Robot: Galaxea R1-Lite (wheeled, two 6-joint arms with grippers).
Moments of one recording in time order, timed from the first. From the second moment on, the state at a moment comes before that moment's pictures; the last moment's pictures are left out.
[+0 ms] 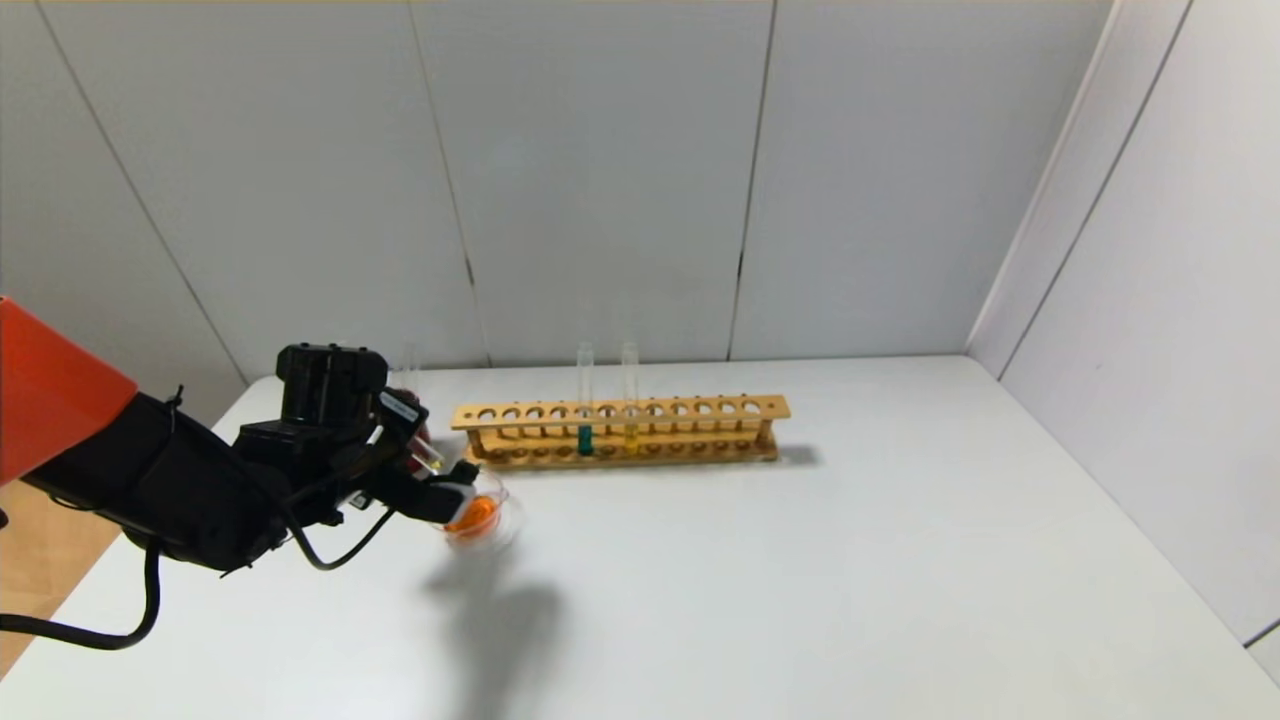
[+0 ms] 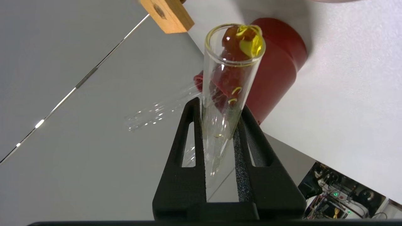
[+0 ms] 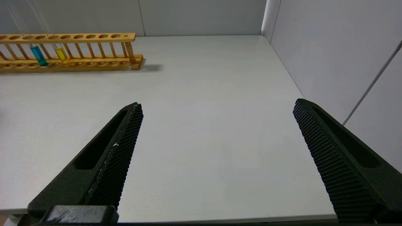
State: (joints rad) left arm -0.22 1.95 -0.77 -0.69 0.25 2.00; right arm 0.00 0.00 0.00 -0.01 0.00 0.01
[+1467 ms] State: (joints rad) left arm -0.25 1.96 -0.79 -0.69 0.36 2.10; right arm 0.00 0.00 0.00 -0.01 0.00 0.01
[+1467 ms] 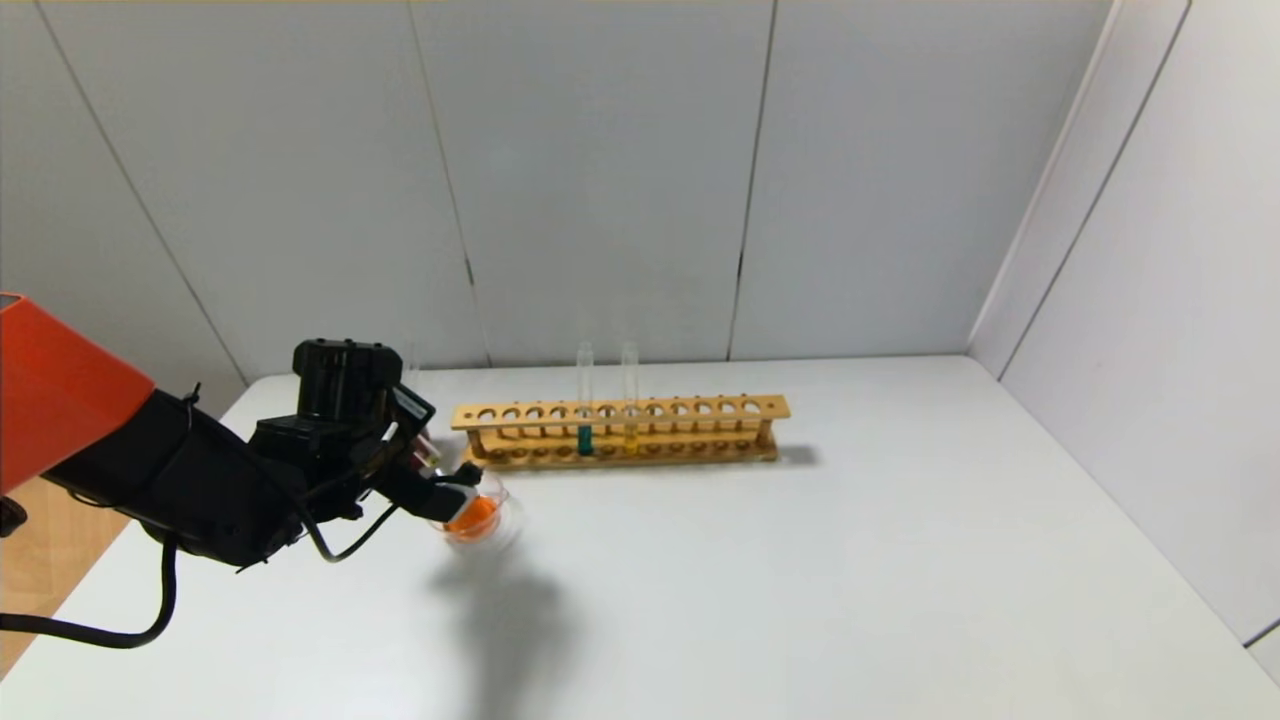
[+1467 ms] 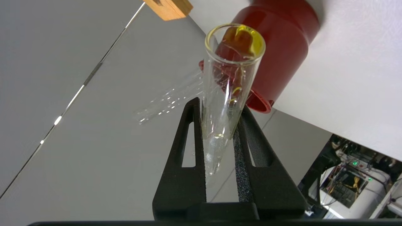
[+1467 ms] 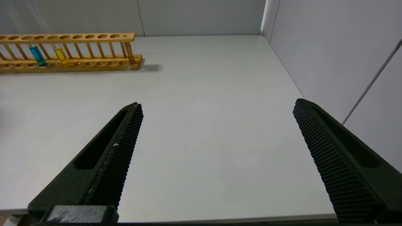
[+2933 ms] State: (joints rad) left arm -0.30 1.93 -0.81 -0.69 0.45 2.23; right arm 0.00 0.00 0.00 -0.01 0.00 0.01
